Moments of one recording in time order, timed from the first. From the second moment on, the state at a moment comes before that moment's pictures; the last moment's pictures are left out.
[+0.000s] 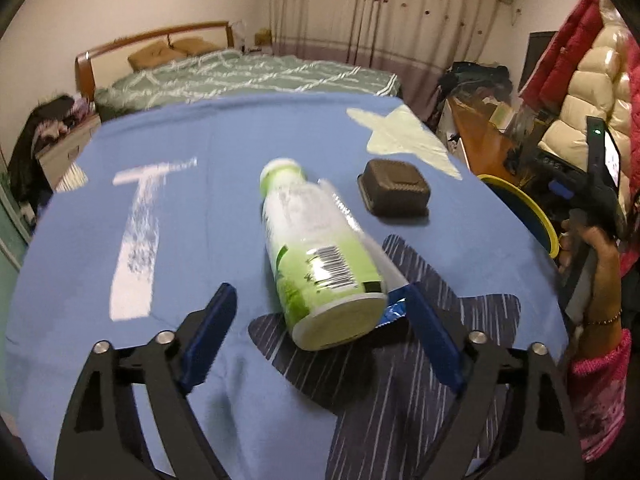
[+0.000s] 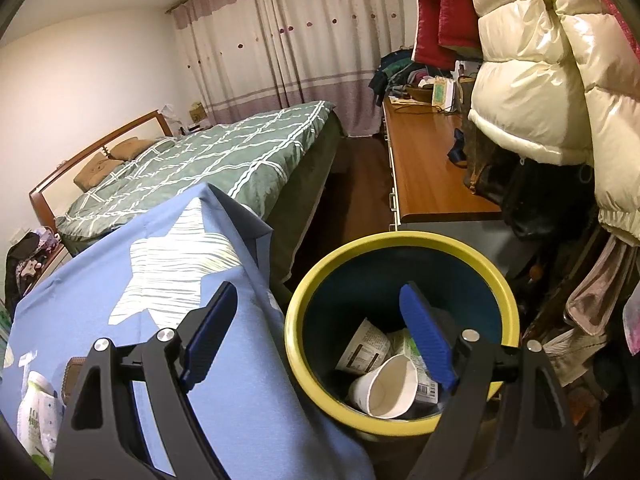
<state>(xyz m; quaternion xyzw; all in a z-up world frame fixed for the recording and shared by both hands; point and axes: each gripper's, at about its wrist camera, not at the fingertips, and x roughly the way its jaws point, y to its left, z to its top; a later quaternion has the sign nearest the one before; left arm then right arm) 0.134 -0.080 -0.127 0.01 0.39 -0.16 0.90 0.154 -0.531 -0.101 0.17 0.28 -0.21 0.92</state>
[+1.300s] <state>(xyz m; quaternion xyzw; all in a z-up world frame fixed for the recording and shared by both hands) 0.178 -0.036 -0.092 0.05 0.34 -0.20 0.92 0.161 -0.528 -0.103 0.18 0.29 -0.18 0.92</state>
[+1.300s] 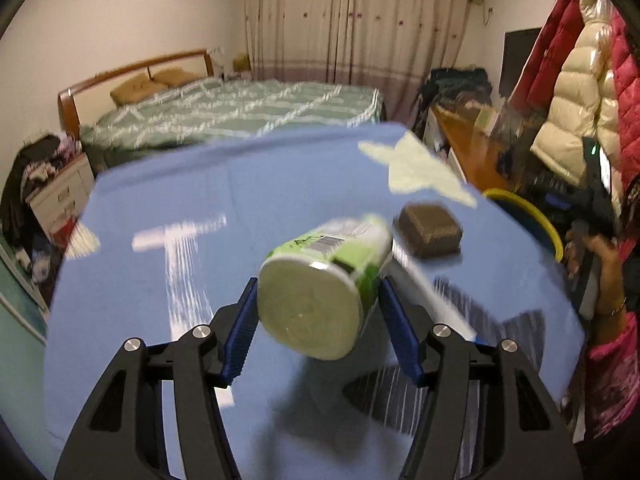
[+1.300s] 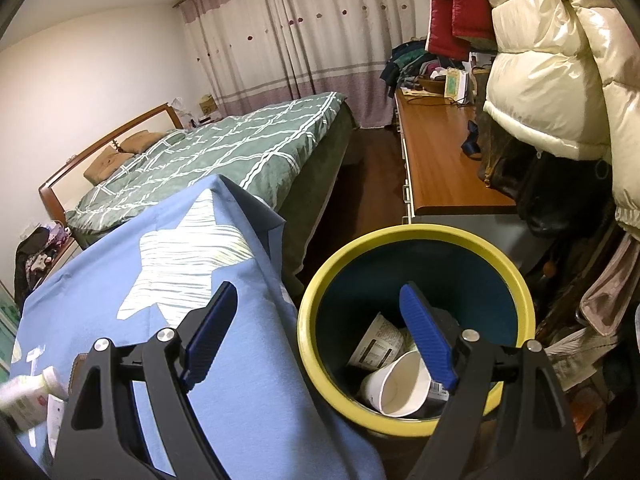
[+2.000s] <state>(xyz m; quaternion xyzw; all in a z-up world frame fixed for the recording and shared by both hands) 0.242 -0.097 -0.038 0.06 0.29 -0.18 0.94 0.150 -0.529 -0.096 0.18 0.26 -0.16 0.93</state>
